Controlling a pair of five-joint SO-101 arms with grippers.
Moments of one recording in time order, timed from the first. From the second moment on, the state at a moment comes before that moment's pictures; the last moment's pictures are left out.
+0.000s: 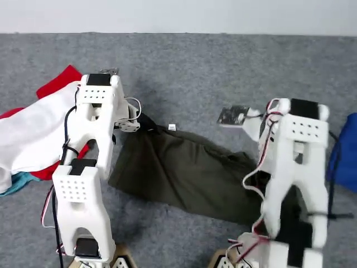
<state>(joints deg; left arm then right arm) -1.7 37.1 -24.7 98.9 19.0 8.9 -10.4 10.5 100.0 73.8</state>
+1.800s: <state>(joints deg) -6.8 36.8 -16.6 98.9 13.1 3.7 -16.5 29.0 81.0 50.0</state>
